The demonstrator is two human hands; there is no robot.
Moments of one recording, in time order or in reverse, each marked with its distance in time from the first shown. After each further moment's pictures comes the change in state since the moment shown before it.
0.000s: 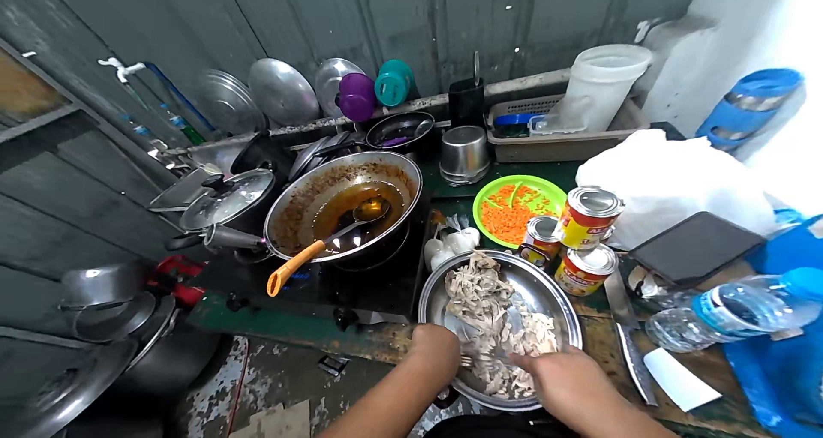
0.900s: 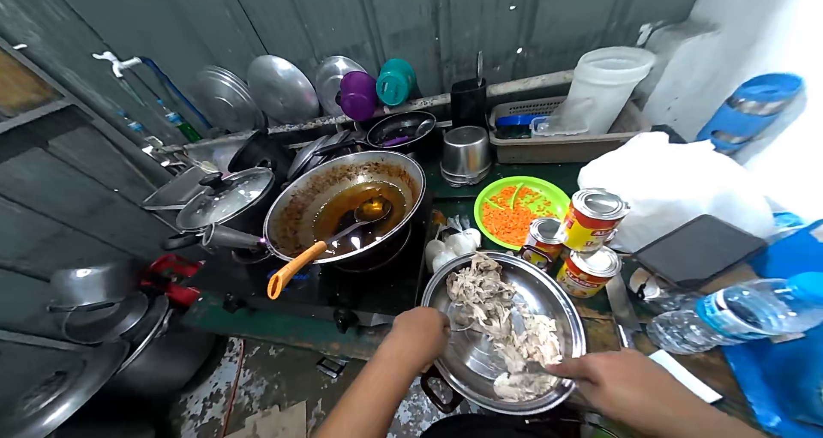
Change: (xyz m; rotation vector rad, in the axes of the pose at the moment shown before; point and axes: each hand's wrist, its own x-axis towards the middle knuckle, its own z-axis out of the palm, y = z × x) left_hand 0.000 -0.057 -0.021 -0.337 0.177 0.166; right_hand -0.025 0.046 -0.024 0.063 -0.055 -0.039
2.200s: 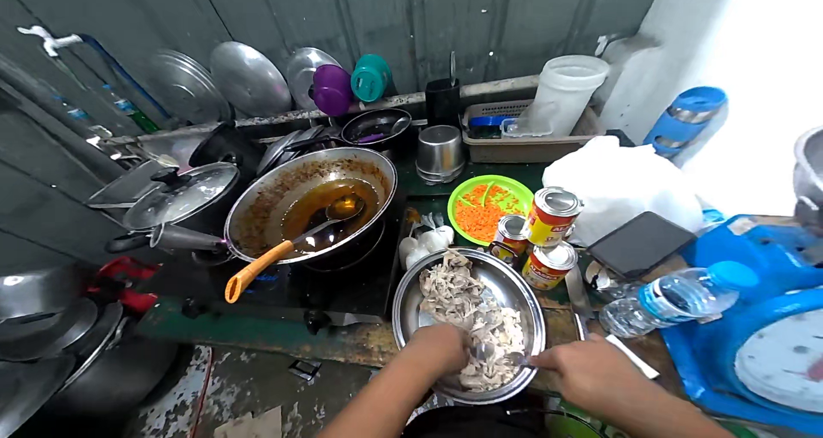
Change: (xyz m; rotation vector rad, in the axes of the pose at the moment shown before) left_hand 0.039 0.052 0.044 0.041 -0.150 0.160; right_hand -0.008 0.011 0.002 -0.067 -0.010 0.066
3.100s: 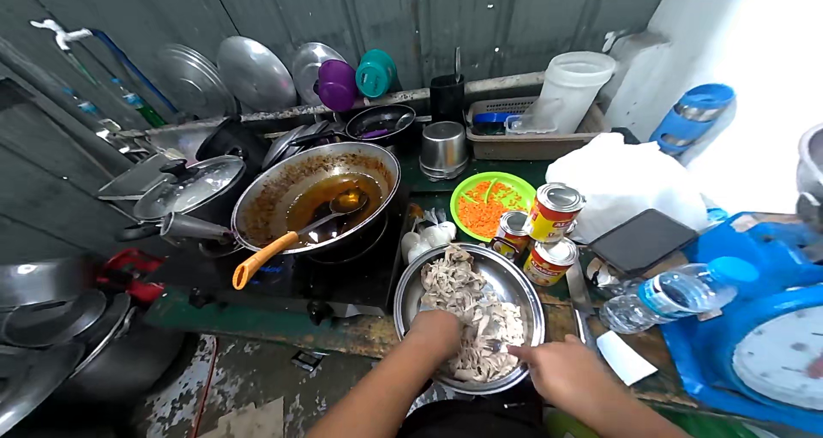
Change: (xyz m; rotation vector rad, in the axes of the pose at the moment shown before) left_hand 0.008 0.003 0.000 0.070 0.049 -0.118; right_hand 0.016 -0.025 0.025 0.003 0.085 0.042
